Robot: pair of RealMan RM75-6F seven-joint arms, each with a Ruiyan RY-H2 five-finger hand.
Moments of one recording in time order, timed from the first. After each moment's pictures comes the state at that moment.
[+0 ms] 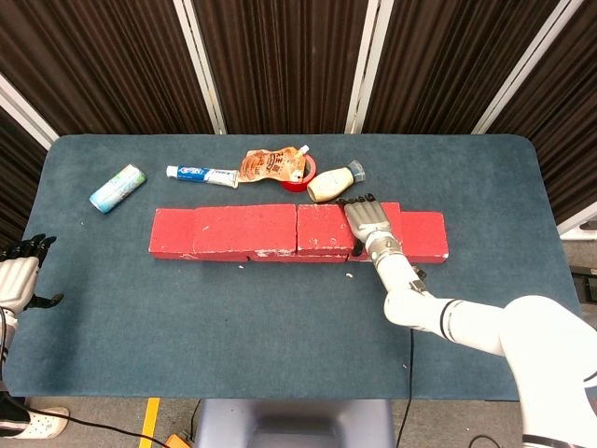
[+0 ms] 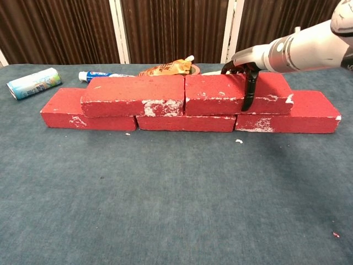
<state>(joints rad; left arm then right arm) -0.46 -0.96 -0.10 -1.61 0.93 0.97 0.23 1.29 -1.45 0.04 -1.30 -0.15 0.68 -0.57</state>
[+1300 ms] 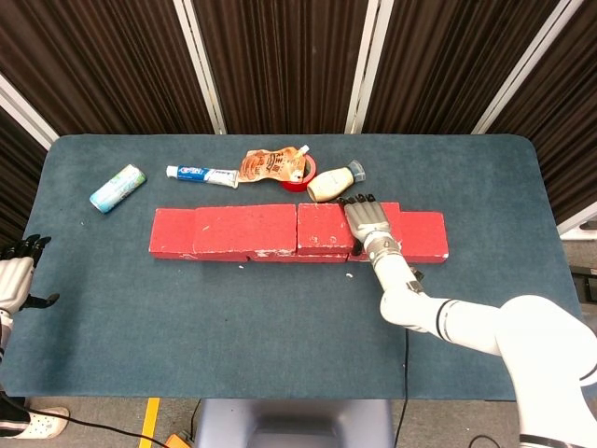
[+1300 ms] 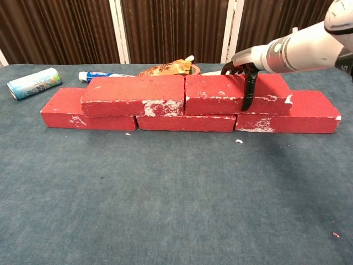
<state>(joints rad) -0.45 -0.96 -0.10 -1.59 0.93 0.97 0.22 1.30 -1.46 0.05 -1.30 -0.09 0.69 -0.62</state>
